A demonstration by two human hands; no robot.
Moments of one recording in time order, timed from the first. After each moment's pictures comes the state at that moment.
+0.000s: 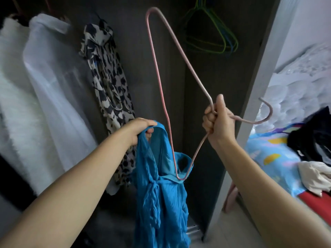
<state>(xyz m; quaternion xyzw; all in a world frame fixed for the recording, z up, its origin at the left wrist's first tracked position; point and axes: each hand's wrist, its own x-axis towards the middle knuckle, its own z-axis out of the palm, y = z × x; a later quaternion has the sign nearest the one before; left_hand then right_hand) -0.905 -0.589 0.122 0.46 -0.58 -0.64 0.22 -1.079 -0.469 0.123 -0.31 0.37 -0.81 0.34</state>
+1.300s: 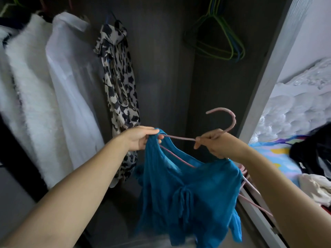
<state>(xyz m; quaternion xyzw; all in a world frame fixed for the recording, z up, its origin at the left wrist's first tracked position) -0.879 -0.589 0.090 0.41 -0.54 -0.71 0.20 -1.100 -0.437 0.115 -0.57 0.70 -0.29 0.32</state>
